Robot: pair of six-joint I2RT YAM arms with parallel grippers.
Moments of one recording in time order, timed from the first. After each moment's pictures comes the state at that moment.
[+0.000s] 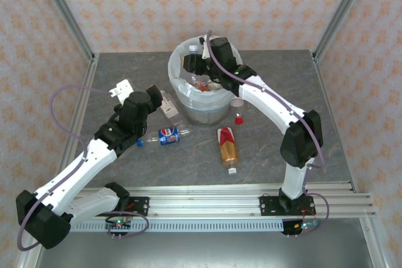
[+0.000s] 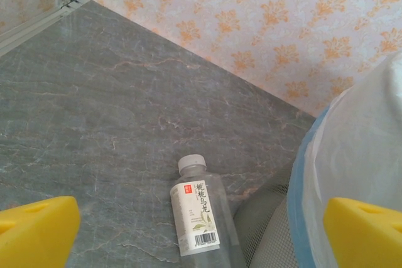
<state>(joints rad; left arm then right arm) -0.49 1.01 0.89 -0.40 -0.65 -0.76 0.62 1.85 1.74 -0.31 -0.12 0.48</state>
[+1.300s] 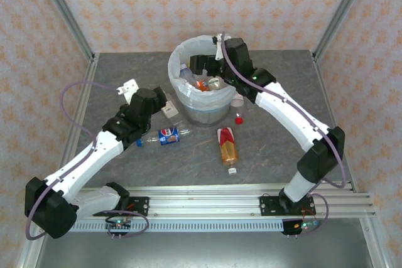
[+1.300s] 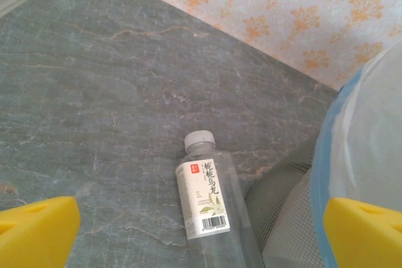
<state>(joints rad) -0.46 1.12 0.90 -0.41 -0.58 -0.77 0.62 1.62 1.64 -0.42 0.01 0.38</state>
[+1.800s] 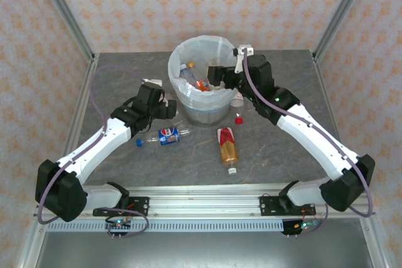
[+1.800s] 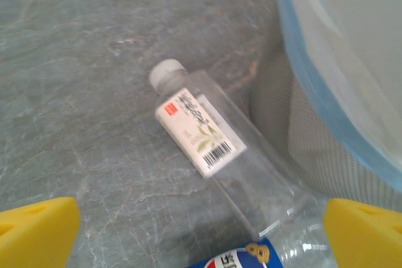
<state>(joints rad) -0.43 1.26 0.99 -0.53 -0.26 -0.27 0.62 1.32 1.34 -0.37 0.14 0.34</state>
